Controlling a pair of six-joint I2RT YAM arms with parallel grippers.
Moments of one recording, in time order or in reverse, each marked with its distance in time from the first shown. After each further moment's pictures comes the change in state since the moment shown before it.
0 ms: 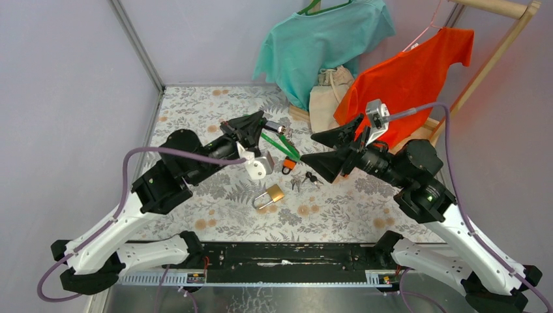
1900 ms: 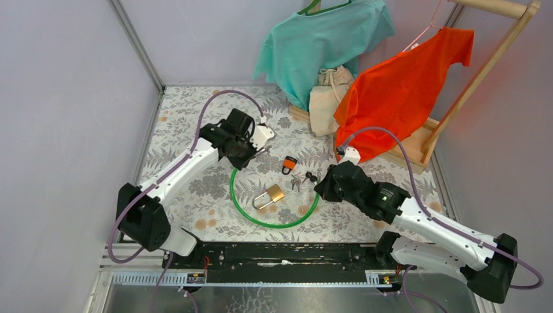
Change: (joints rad) left arm 0.433 0.521 0.014 -0.649 0.114 -0.681; right arm 0.140 0.081 -0.319 -0.499 0.577 0.356
